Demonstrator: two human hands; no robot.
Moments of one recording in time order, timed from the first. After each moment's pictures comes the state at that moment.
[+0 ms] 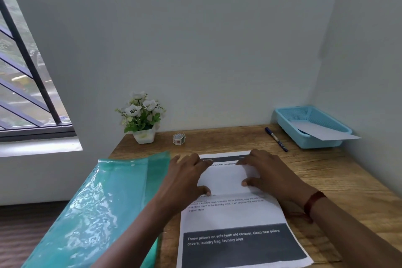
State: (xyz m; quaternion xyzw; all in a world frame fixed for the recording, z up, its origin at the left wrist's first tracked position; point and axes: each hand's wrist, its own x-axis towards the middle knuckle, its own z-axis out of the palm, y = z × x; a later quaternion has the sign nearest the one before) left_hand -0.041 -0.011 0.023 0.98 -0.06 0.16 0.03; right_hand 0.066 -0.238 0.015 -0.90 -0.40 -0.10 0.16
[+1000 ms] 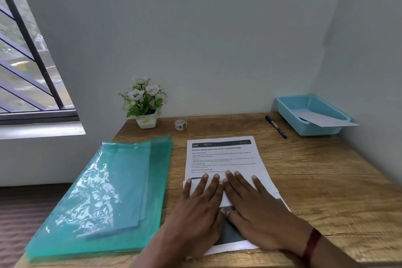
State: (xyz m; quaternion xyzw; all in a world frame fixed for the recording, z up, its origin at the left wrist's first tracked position) left_hand -0.118 -0.059 -0.018 1.00 -0.08 -0.01 0.04; right_hand -0.050 -0.229 -0.014 -0.91 -0.41 0.07 0.03
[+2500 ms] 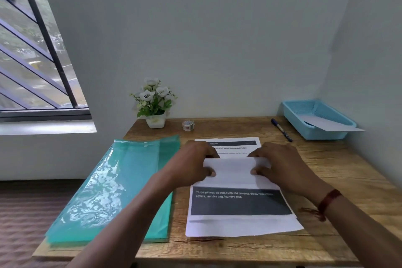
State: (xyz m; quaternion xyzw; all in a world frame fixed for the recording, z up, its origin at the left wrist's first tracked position) left_hand -0.067 -0.012 0.048 0.98 -0.07 0.12 0.15; right_hand 0.017 -0.250 0.032 -0.90 -0.37 -0.13 0.17
